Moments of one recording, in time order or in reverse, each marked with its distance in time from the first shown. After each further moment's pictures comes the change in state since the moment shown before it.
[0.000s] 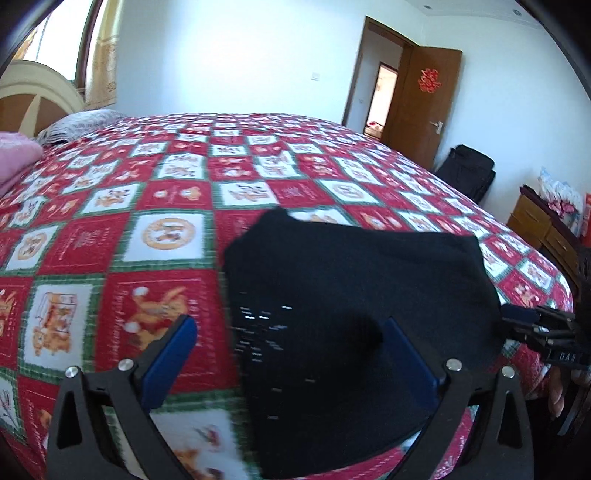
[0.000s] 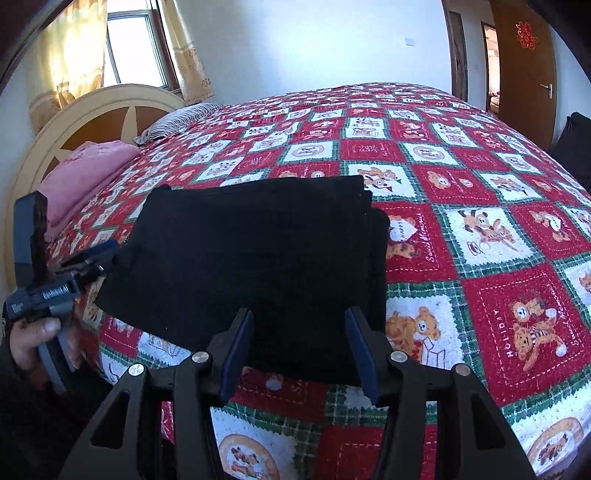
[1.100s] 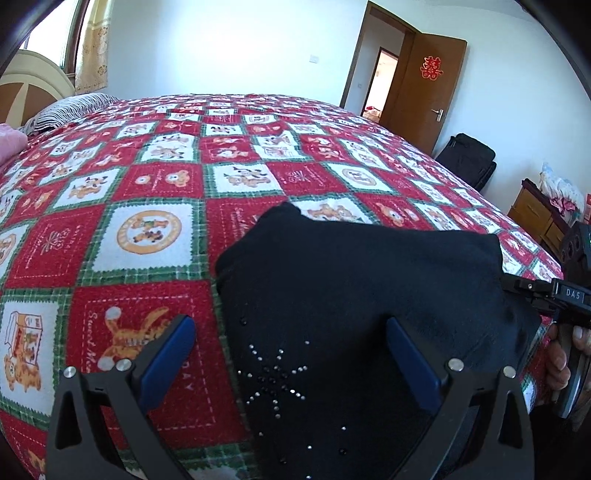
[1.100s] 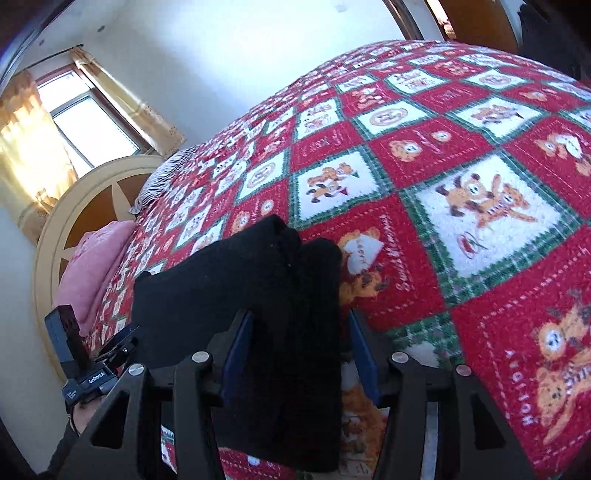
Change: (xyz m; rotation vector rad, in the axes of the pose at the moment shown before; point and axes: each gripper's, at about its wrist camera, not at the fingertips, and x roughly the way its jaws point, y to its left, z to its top) left arm 0.040 0.007 0.012 0.013 0.074 -0.032; right arm 0.036 -0.068 0.028 0.377 -0.017 0.185
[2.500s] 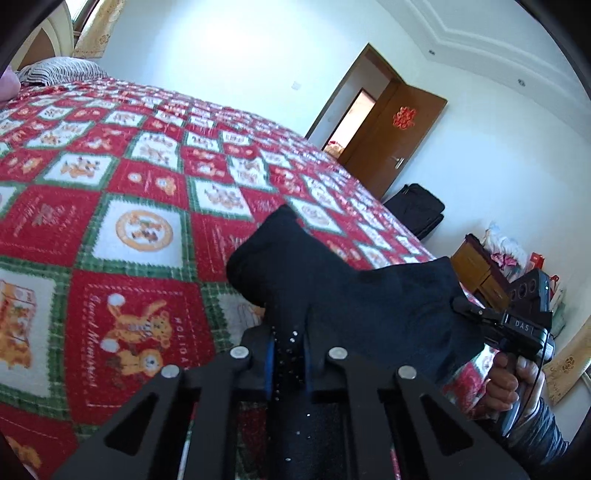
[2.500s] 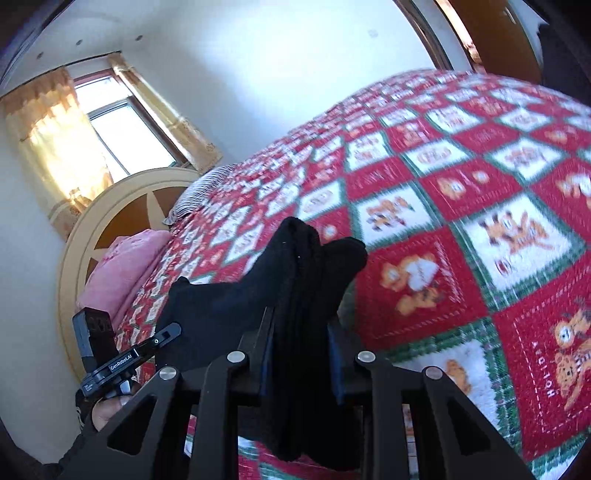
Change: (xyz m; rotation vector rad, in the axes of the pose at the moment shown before) left arm -0.040 0.034 0.002 -0.169 -0.098 -0.290; right arm -0.034 0.048 0.001 -0.073 -0.107 0.115
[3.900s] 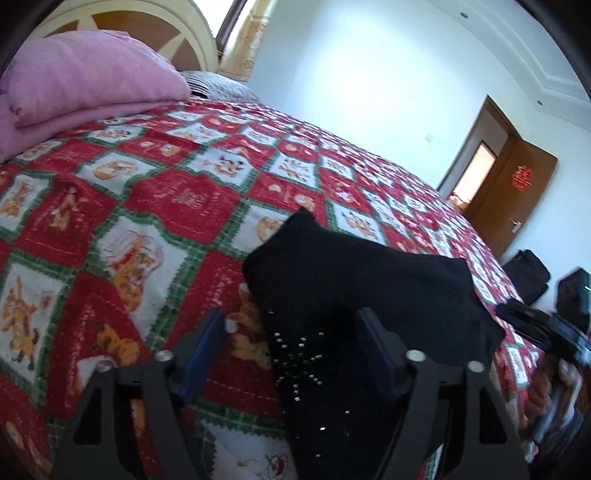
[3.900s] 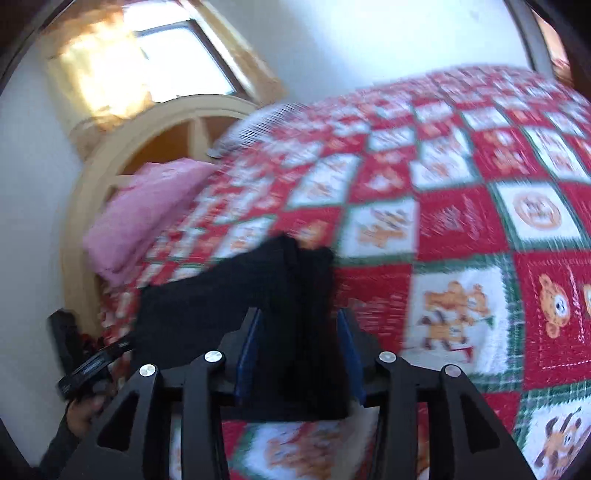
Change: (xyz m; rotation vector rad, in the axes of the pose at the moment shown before) left arm -0.115 0.166 0.000 -0.201 -0.170 0.495; right arm 0.187 0.149 0.009 -0.257 0.190 0.219
